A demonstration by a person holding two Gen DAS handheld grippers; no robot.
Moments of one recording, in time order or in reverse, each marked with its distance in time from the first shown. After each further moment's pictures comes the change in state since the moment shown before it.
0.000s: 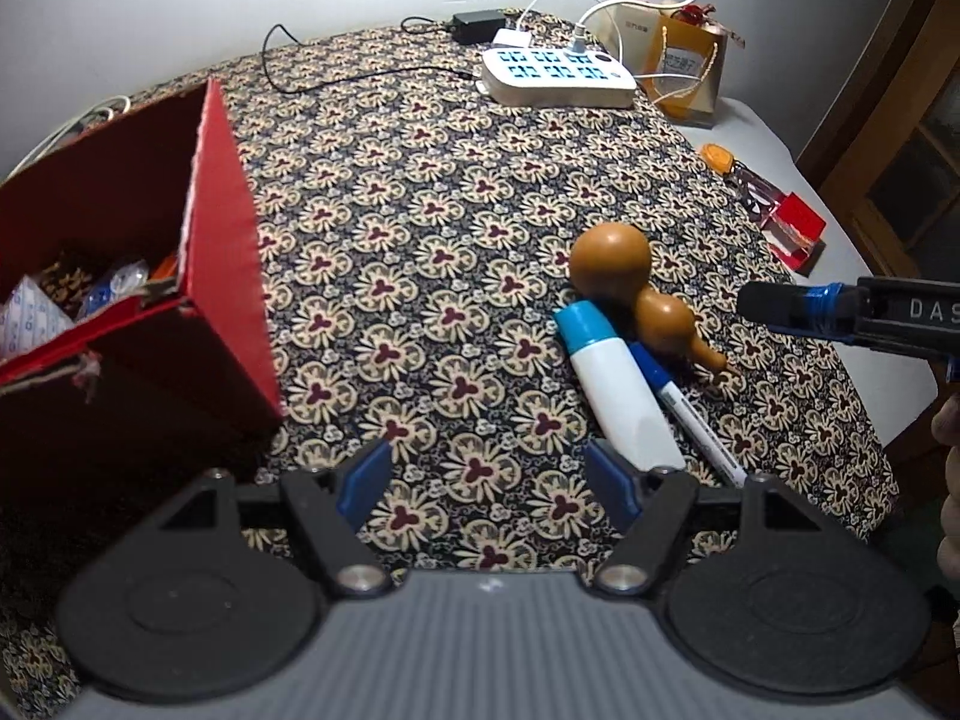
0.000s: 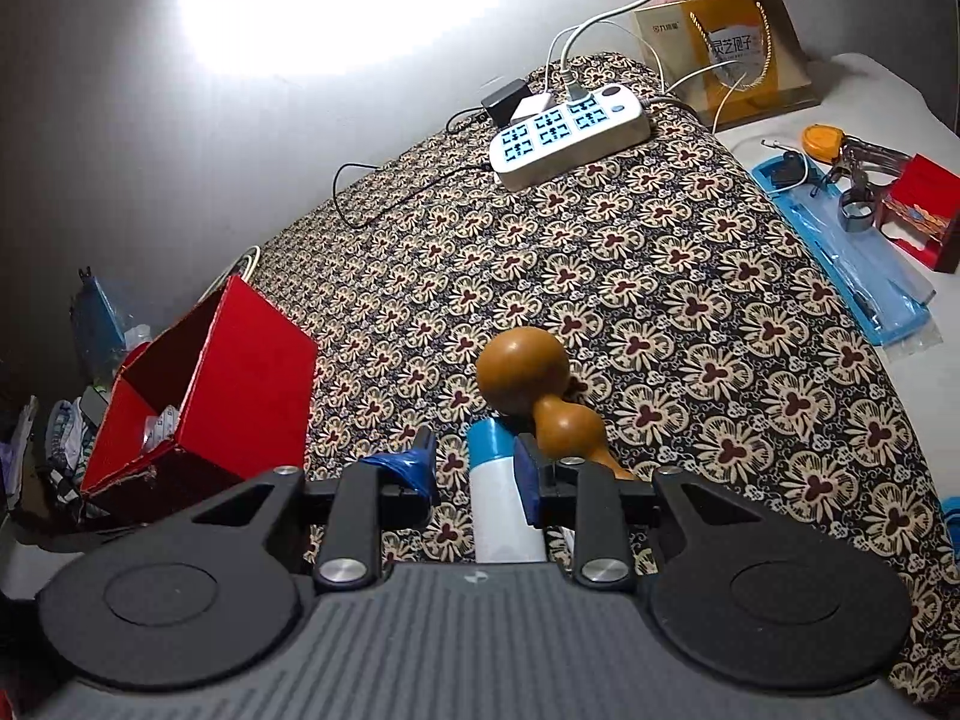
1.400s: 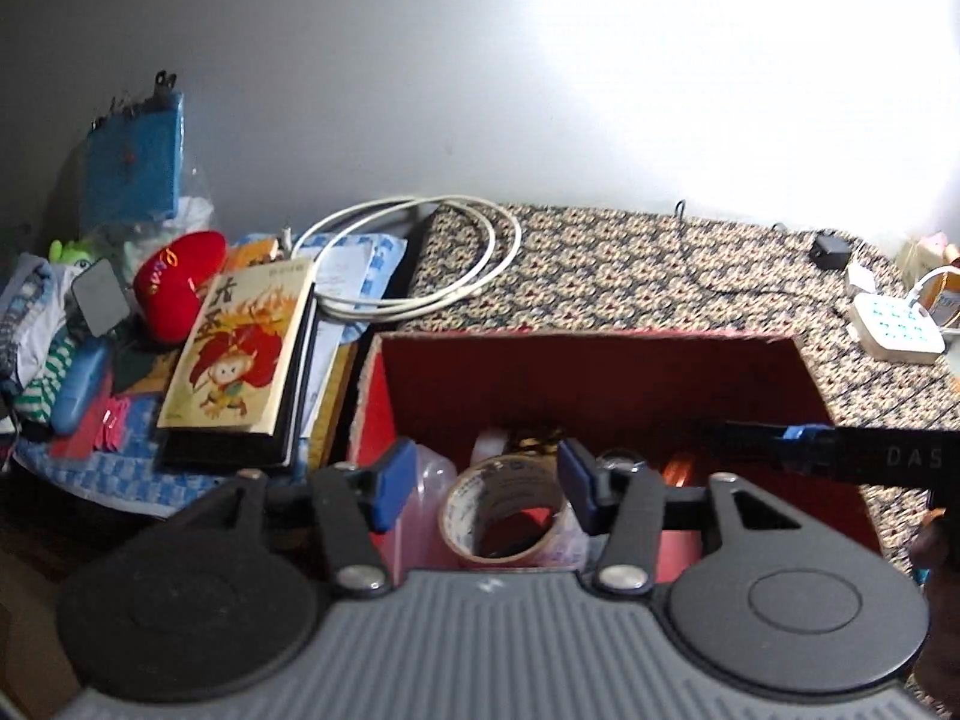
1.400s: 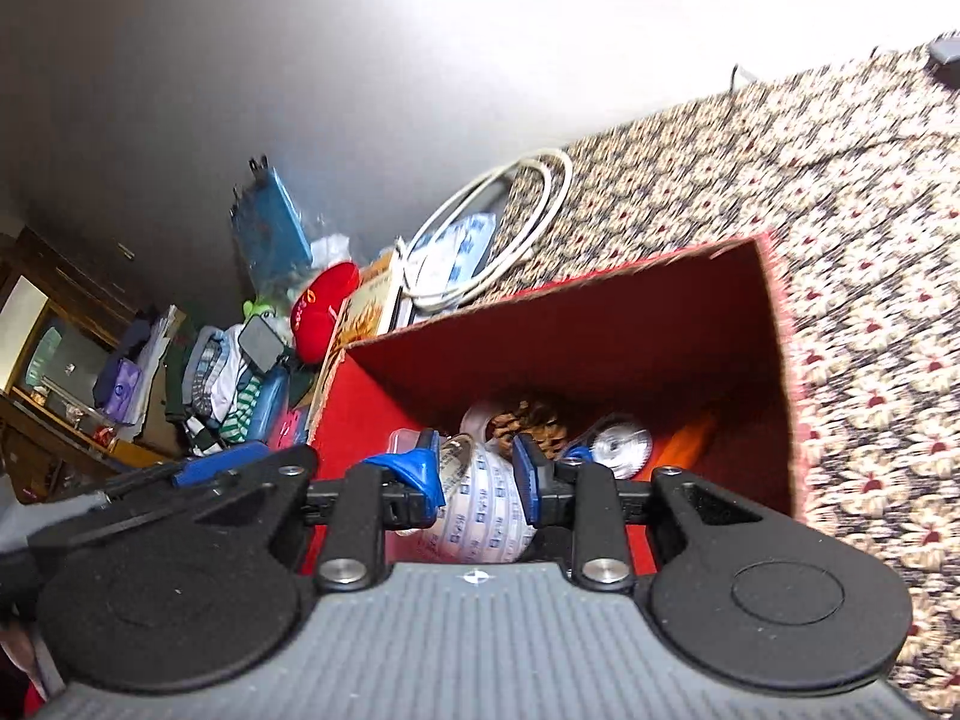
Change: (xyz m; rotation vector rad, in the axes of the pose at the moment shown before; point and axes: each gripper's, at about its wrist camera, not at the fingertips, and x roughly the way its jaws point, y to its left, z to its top) left arm -0.103 0.290 0.049 -0.247 -0.269 0.320; right arm 0.165 0.280 0.040 -0.153 0.133 0.360
